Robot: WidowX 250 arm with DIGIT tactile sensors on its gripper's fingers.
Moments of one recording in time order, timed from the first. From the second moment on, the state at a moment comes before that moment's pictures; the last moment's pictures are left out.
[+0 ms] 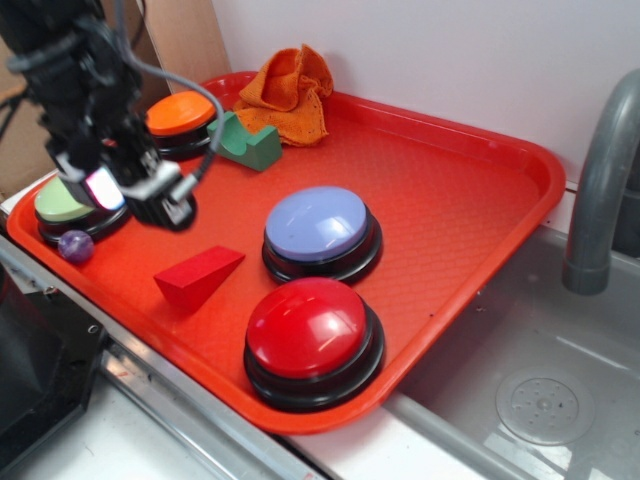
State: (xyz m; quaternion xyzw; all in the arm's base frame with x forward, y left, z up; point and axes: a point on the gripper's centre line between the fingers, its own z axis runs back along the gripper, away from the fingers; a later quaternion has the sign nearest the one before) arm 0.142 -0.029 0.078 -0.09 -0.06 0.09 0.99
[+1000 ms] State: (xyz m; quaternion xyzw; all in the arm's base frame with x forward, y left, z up) arm 0.155 -0.037 0.012 -0.08 -0.02 0.11 0.99
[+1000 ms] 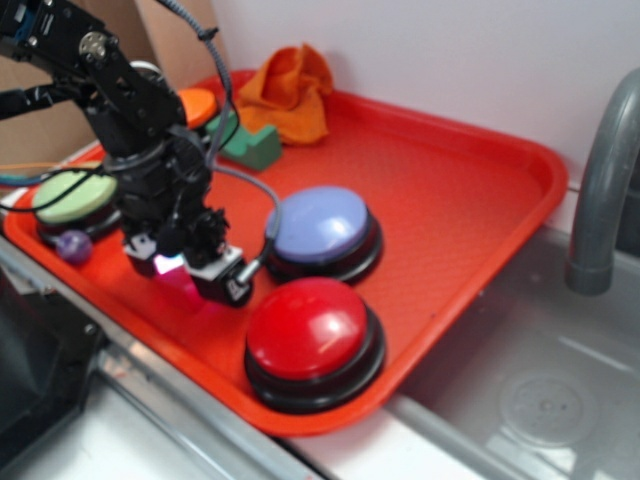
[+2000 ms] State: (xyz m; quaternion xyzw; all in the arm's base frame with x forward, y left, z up) arm 0.192 -0.004 0.113 -0.03 0.00 0.15 0.99
